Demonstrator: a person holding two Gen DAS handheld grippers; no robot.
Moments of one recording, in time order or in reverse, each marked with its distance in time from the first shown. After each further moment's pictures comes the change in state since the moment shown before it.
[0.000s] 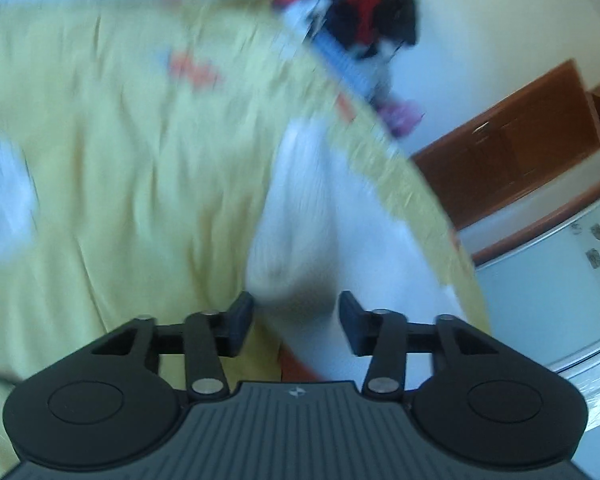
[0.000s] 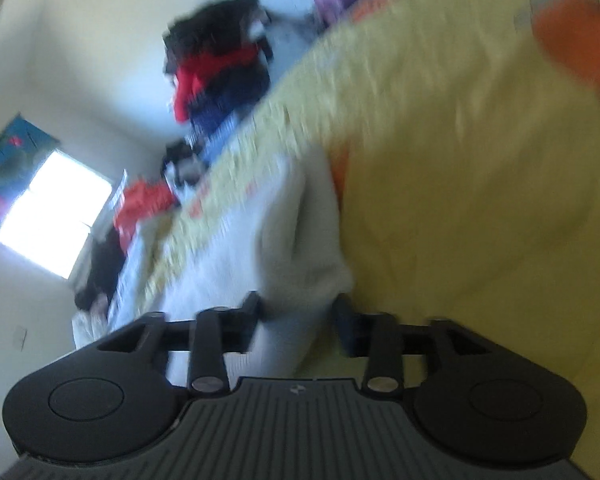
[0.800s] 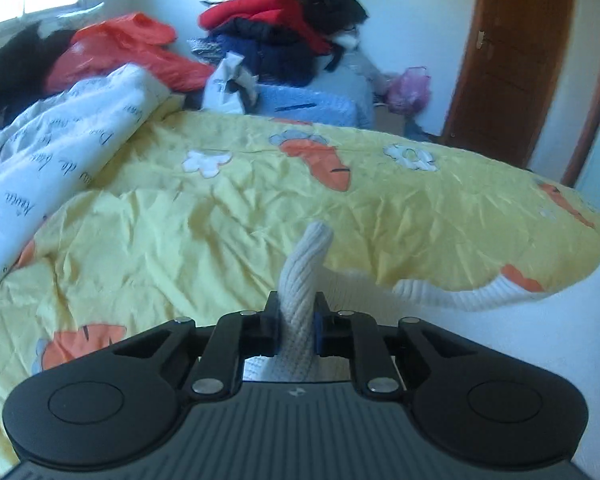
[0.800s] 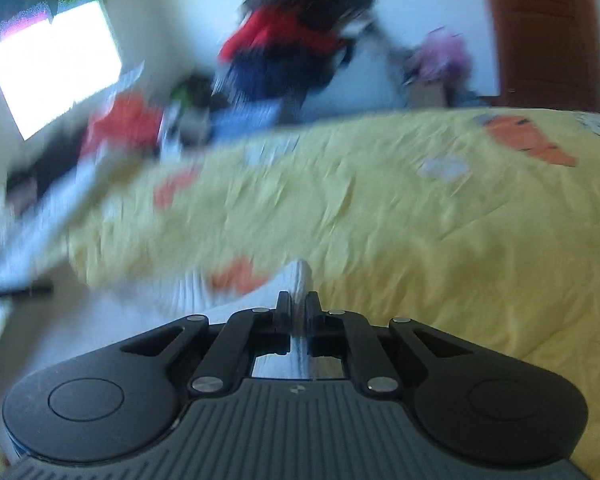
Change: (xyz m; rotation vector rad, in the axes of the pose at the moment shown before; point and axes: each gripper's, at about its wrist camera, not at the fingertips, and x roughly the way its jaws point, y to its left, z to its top) left arm 0.184 -0.109 0.083 0.573 -0.065 0.354; right arm 0.169 0.085 0.104 -0.551 0.048 -0.135
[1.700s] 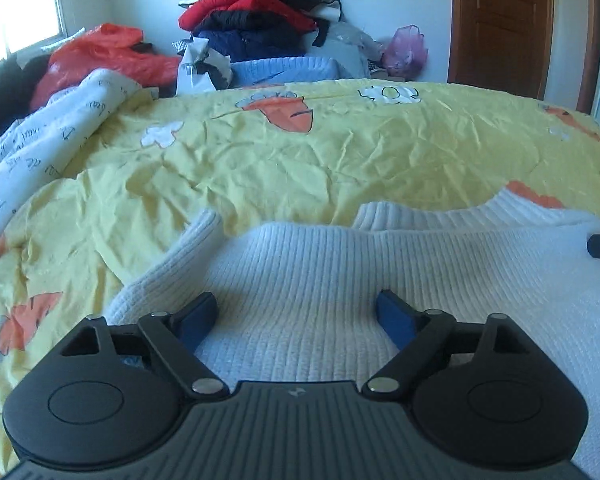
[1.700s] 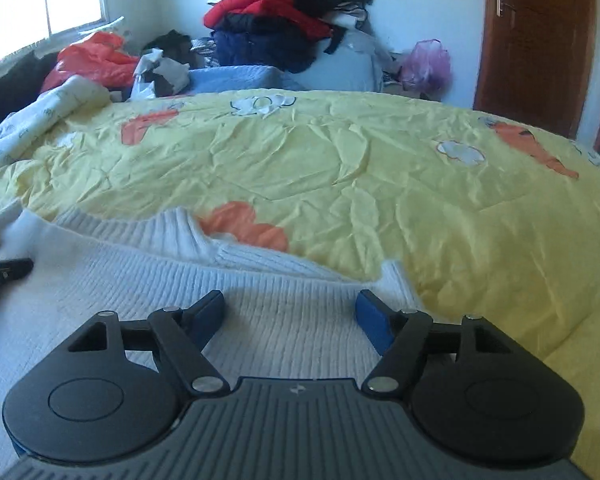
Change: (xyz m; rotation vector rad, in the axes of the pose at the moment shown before) left arm 0.025 -0.064 -0.042 0.153 0.014 0.088; right arm 0.062 0.061 -0.045 -0.197 0.062 -0.205
